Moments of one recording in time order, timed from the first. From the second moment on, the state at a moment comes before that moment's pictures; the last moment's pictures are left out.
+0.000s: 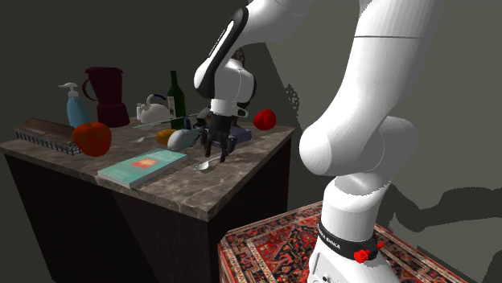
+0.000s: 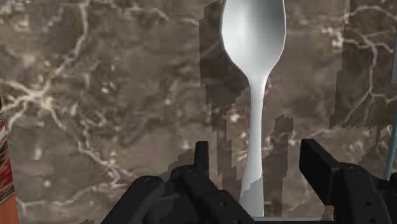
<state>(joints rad) -0.10 -0.14 0.43 -2.51 0.39 2.43 0.90</state>
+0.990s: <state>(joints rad) -0.10 -0.19 0.42 -2.49 0.39 2.36 0.91</state>
